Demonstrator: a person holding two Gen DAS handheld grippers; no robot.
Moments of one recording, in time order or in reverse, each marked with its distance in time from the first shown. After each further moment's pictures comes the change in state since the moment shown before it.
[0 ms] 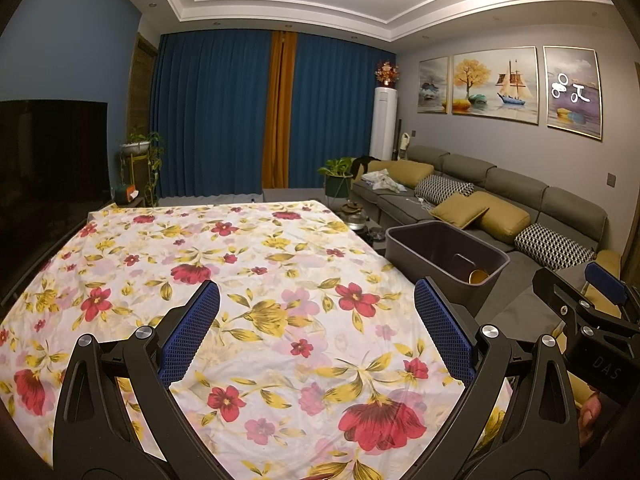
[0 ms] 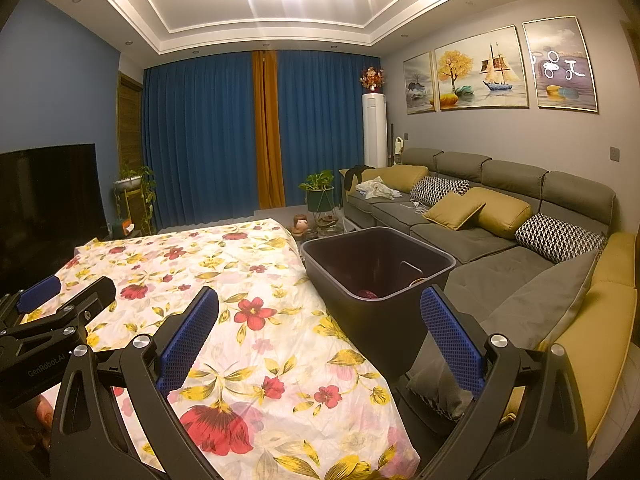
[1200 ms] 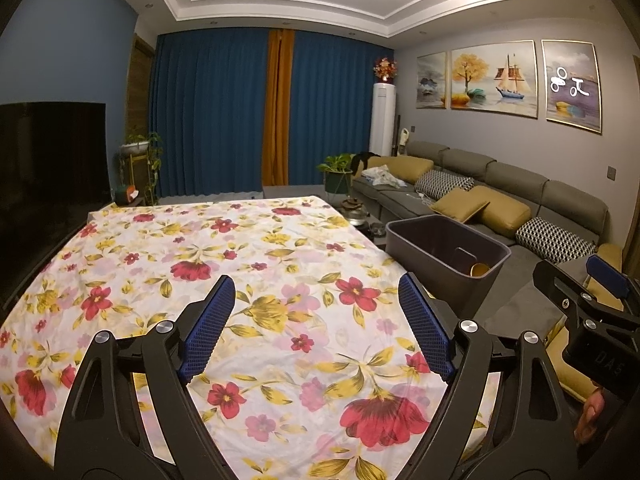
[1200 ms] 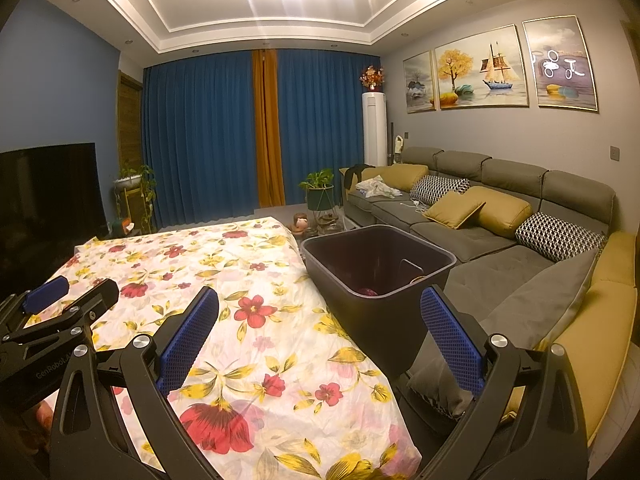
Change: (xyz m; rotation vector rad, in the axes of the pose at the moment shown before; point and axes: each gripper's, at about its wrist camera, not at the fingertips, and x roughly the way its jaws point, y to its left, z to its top) left arm -0.002 -0.002 -0.004 0.012 0.006 0.000; right arm 0.000 0.001 0.001 0.002 0.003 0.000
